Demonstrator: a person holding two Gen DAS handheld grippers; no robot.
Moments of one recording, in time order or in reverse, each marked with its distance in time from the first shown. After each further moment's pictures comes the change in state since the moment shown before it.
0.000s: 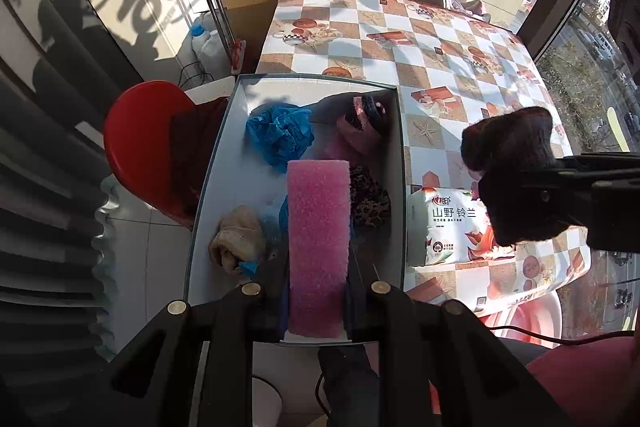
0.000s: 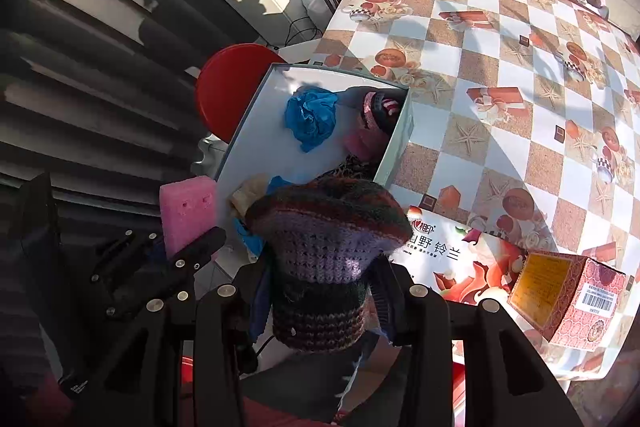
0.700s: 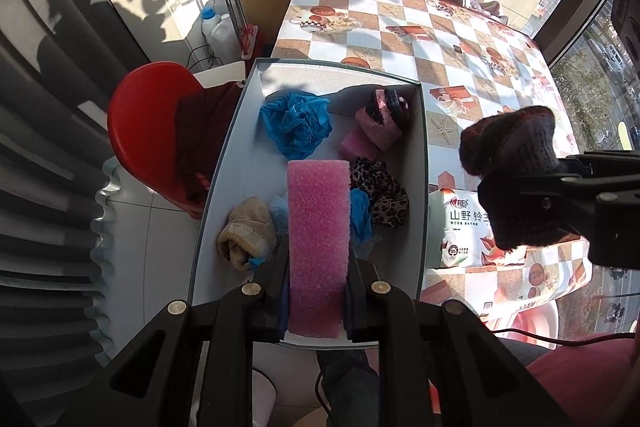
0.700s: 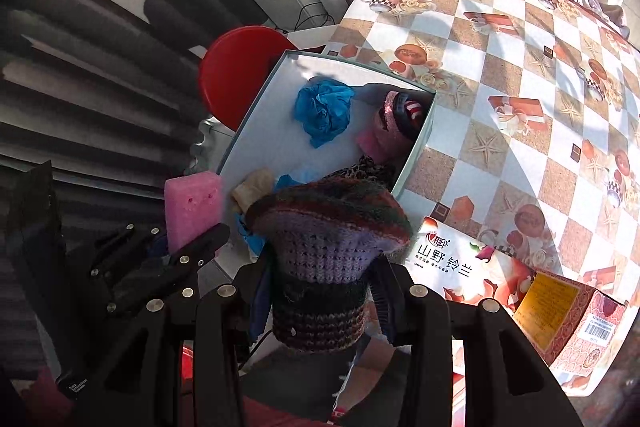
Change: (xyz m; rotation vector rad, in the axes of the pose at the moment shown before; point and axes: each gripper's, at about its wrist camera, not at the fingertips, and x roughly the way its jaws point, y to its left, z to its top) left arm 0.015 0.018 0.003 -0.055 0.041 0.005; right arm 0.019 0.016 0.016 -0.061 0.053 -0.009
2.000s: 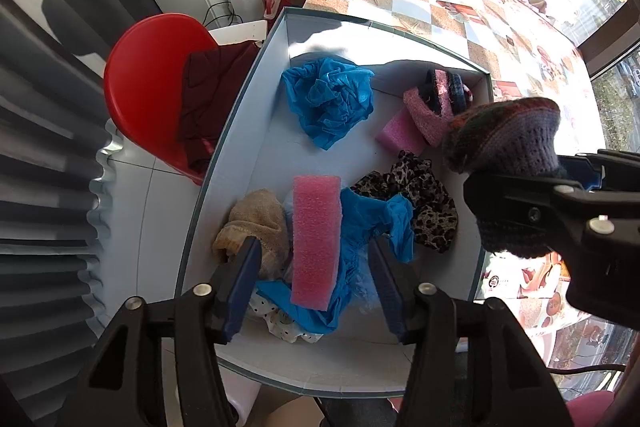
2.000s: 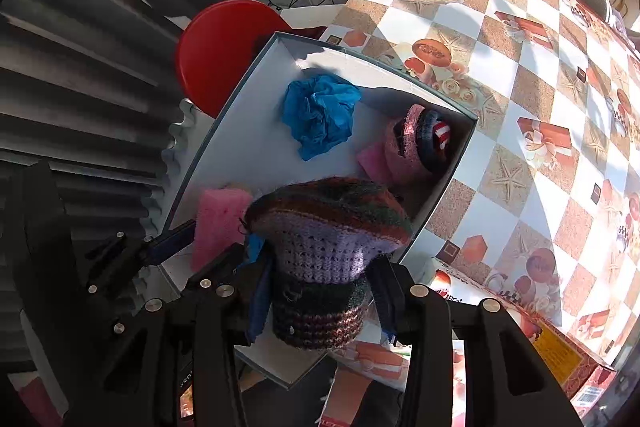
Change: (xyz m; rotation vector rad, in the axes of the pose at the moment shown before) left arm 0.065 0.022 0.019 -0.120 0.113 0.041; right arm 0.068 0.010 0.044 -0.064 0.088 -0.065
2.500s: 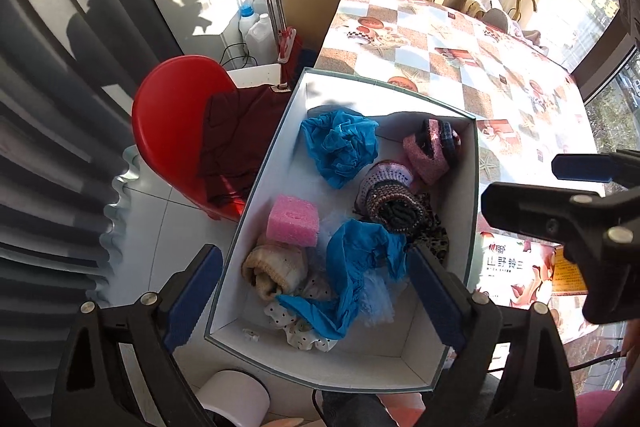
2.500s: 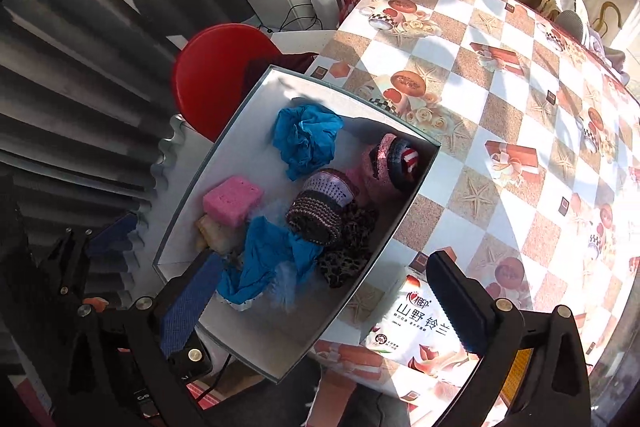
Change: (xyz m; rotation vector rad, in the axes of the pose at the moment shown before) left arm -0.046 0.008 -0.004 -0.005 -0.135 0.006; right arm -0.037 0.002 -0.006 -0.007 -0.091 -0.079
